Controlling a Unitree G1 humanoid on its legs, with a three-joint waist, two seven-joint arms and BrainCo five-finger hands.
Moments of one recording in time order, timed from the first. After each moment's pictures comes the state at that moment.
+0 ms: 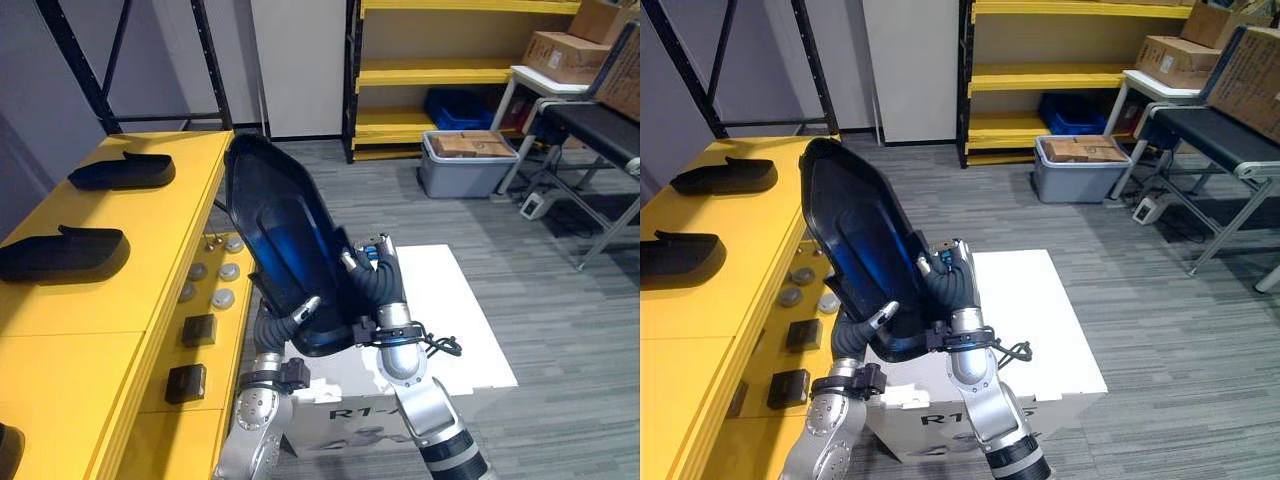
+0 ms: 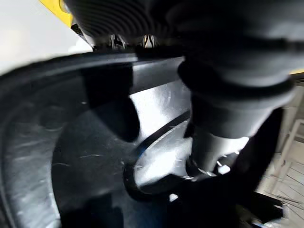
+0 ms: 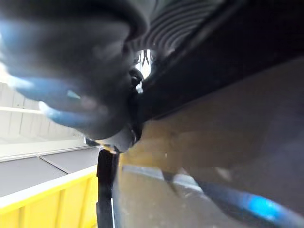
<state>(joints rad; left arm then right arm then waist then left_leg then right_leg) 0.12 0.07 -0.31 -0.13 -0.32 -0.14 0.28 -0.17 0.03 0.40 -0.14 -0.34 -0.09 -0.33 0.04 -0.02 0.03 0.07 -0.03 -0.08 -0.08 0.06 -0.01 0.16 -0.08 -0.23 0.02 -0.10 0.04</state>
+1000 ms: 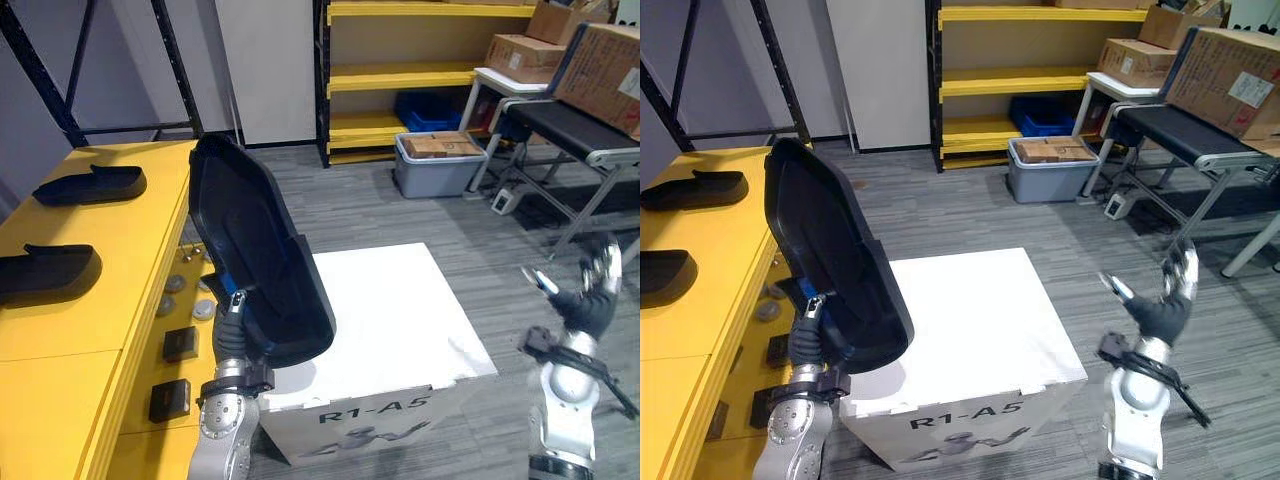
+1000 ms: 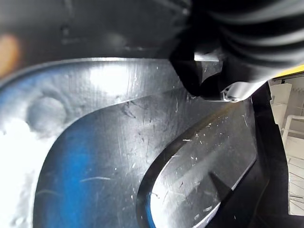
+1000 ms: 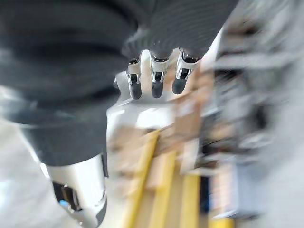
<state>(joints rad) 0.24 0.04 -0.06 -0.26 -0.20 -0.11 0.19 0.05 -0.19 -0.48 0.18 0.12 -0.17 -0.24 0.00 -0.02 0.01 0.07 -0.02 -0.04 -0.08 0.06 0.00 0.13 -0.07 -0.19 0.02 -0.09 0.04</state>
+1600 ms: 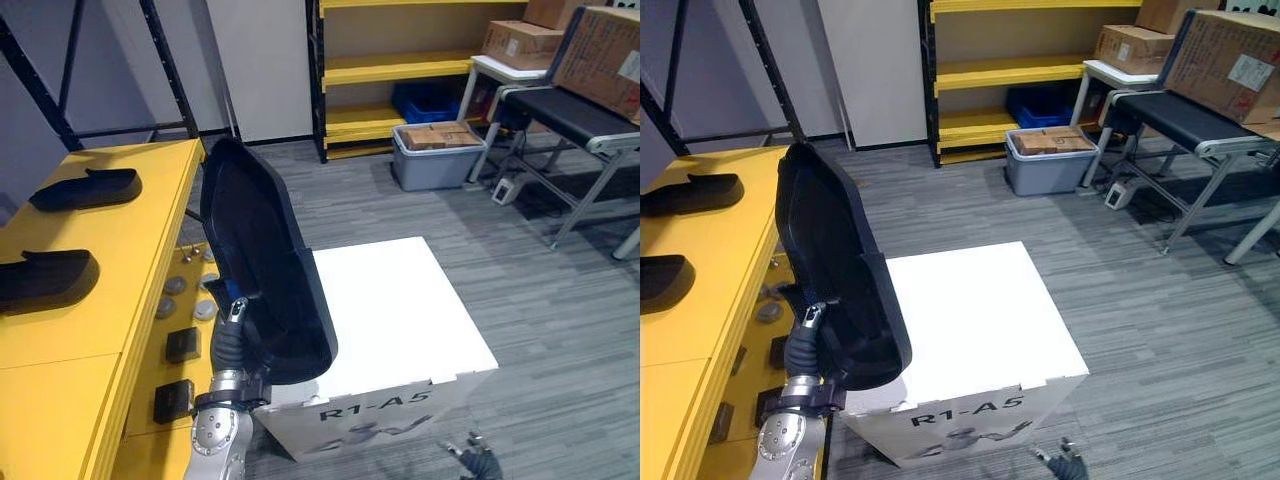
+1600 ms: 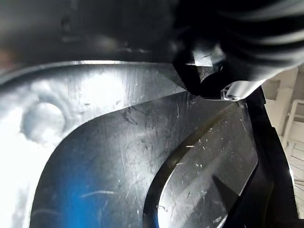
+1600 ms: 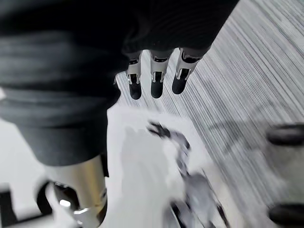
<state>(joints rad) 0.29 0.03 -0.07 -0.25 -0.19 -0.11 0.11 0.19 -0.06 -0.21 0.84 0.08 -0.07 -0.01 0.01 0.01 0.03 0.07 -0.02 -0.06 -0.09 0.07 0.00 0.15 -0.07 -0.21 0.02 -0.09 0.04</state>
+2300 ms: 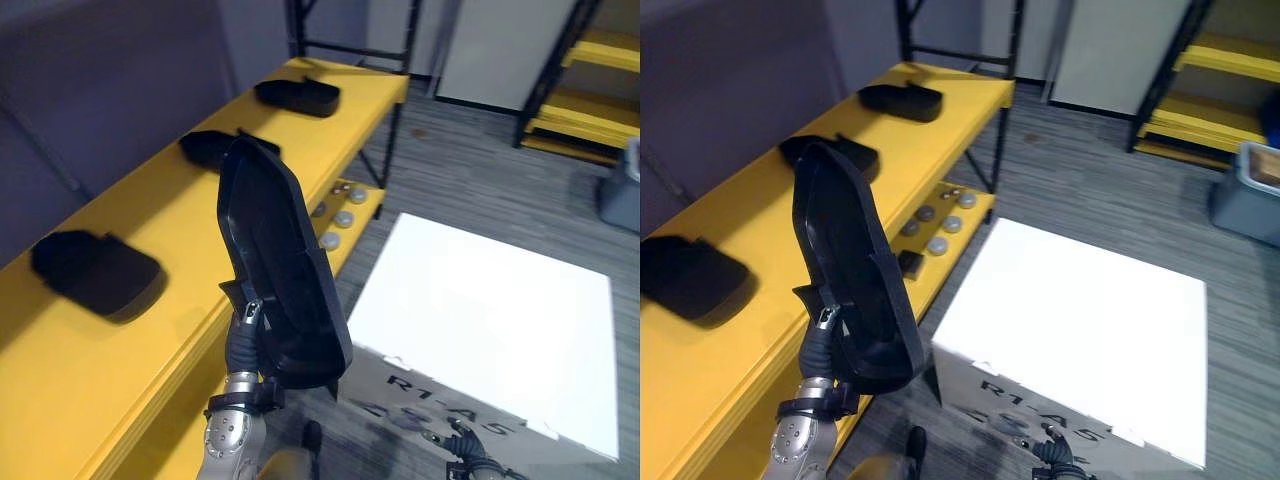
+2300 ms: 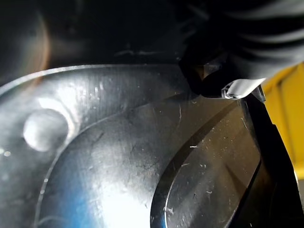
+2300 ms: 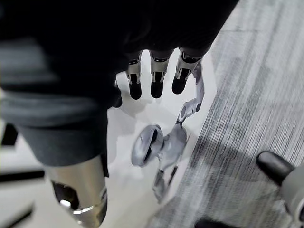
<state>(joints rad) 0.30 0.00 -0.14 -0.31 -0.19 -0.10 0.12 0.08 -0.15 -0.11 0.90 0.01 -0.05 -0.06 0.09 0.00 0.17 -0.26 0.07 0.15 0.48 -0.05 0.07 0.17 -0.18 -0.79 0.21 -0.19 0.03</state>
